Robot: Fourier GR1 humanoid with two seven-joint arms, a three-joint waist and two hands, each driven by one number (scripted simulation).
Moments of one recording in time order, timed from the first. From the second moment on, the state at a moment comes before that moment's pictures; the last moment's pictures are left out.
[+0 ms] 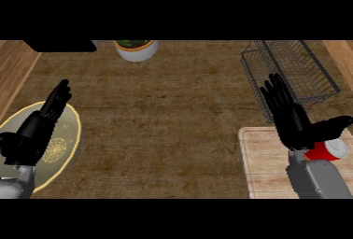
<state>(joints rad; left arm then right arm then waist) -0.10 0.51 -0.14 -1.58 0.15 0.12 0.03 -0.22 -0.25 0.08 -1.37 -0.40 -0.03 -0.11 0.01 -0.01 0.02</state>
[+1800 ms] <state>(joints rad) -0.15 0.40 -0.10 -1.44 -0.02 0.22 0.06 -0.09 -1.04 -0.11 -1.43 -0.29 0.42 0.42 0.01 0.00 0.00</state>
